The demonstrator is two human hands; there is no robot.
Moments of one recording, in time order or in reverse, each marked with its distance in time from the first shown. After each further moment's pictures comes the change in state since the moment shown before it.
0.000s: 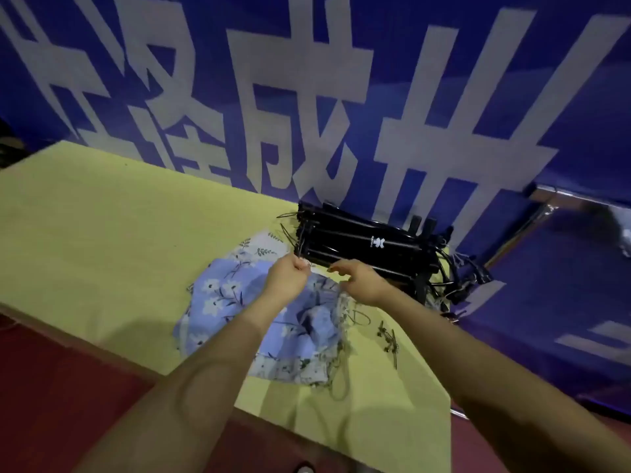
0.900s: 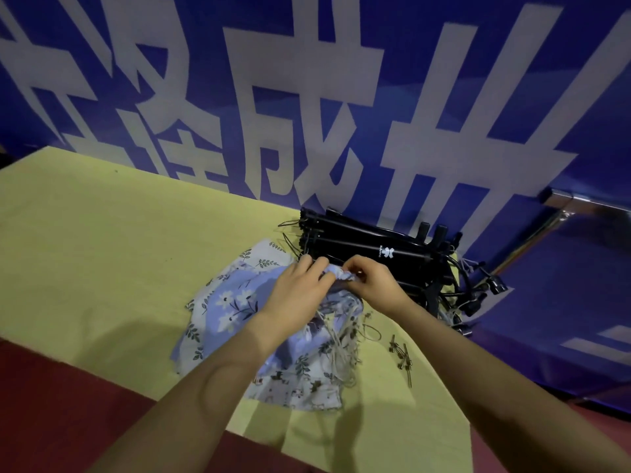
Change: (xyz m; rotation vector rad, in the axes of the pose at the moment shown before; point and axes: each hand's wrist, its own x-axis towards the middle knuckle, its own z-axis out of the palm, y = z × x) left_hand -0.001 0.006 -0.019 1.080 0.073 0.781; right_hand 0.011 -0.004 -0.007 0.186 0.293 -0.169
